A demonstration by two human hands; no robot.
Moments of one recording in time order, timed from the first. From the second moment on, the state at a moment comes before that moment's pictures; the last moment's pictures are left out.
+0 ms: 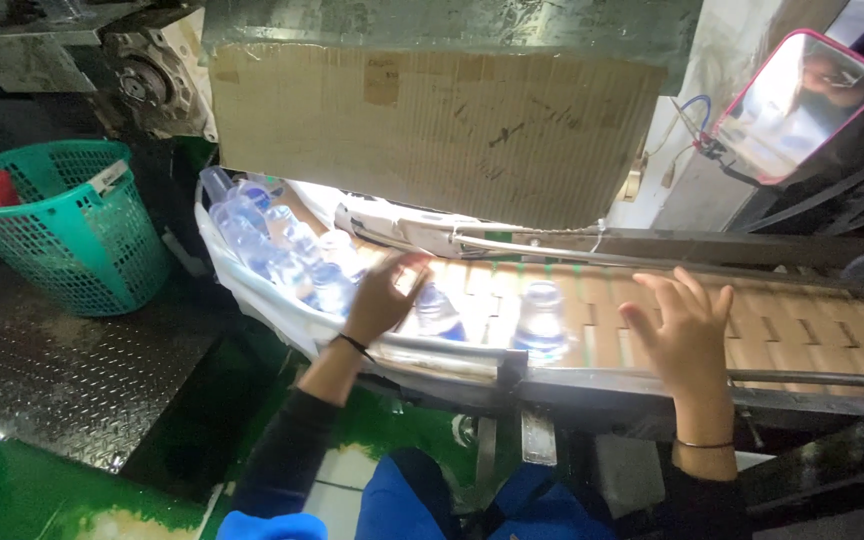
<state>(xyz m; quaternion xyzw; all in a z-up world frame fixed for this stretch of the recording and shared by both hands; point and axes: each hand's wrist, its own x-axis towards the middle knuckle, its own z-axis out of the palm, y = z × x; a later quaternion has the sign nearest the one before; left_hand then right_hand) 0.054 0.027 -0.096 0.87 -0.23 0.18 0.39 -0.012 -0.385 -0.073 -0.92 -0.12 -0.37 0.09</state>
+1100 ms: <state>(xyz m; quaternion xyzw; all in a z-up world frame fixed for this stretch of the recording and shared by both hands) 0.132 -0.091 -0.112 0.98 -0.16 0.03 0.12 0.008 -0.309 -0.108 -0.87 -0.43 -0.22 0.08</state>
